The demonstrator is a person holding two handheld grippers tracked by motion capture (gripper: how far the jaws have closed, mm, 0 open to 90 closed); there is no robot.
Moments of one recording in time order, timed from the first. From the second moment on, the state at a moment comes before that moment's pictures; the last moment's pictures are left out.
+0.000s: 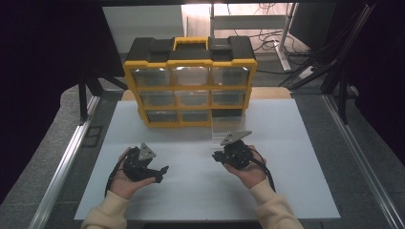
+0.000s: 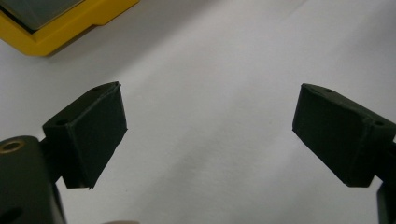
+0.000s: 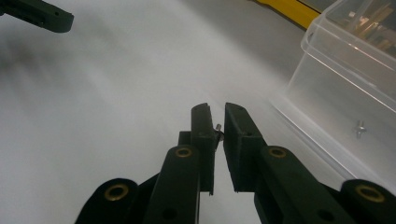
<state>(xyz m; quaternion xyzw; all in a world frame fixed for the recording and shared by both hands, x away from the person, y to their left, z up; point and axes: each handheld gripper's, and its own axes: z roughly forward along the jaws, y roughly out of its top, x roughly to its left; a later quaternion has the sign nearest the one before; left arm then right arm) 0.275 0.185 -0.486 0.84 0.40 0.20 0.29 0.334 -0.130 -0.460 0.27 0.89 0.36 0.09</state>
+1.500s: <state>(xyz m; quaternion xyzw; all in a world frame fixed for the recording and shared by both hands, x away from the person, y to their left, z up) 0.275 0.181 -0.490 0.85 0.40 0.19 0.28 0.332 -0.126 -0.461 0.26 0.89 0.36 0.09</state>
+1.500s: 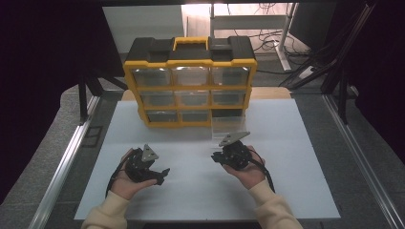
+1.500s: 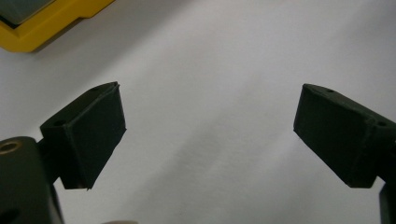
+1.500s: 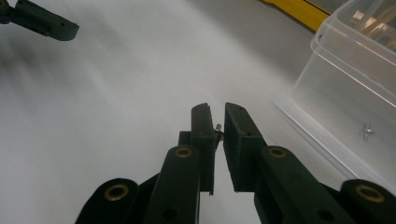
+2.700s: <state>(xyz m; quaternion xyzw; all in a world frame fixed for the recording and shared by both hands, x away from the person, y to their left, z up) 0.276 0.182 -0.489 0.85 0.40 0.19 0.28 0.336 -0.140 -0.446 0.28 0.87 0.38 0.11</state>
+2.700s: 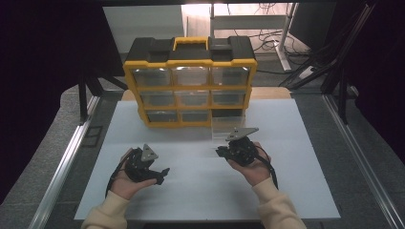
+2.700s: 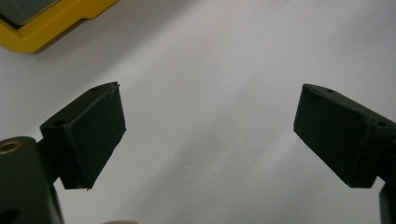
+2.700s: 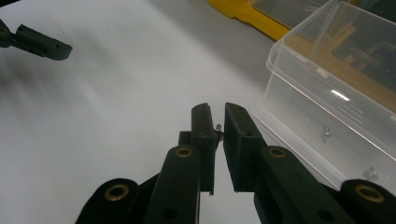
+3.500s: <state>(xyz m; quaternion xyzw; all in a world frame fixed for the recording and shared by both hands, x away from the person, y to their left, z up) 0.276 0.179 -0.492 0.86 0.39 0.19 0.28 0.337 -0.139 -0.440 0.27 0.87 0.39 0.11</state>
